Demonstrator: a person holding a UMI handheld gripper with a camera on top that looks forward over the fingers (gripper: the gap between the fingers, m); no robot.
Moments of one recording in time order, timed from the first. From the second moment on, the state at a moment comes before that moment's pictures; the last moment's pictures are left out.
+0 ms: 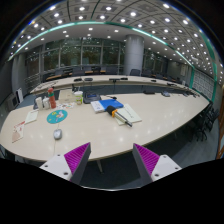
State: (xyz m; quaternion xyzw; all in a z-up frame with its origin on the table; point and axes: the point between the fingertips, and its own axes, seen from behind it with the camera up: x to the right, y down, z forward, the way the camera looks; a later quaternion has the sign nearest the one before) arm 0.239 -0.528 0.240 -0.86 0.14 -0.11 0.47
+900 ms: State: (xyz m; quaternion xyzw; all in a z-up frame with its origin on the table) arm 0.006 -0.401 0.054 -0.90 0.05 0.03 0.43
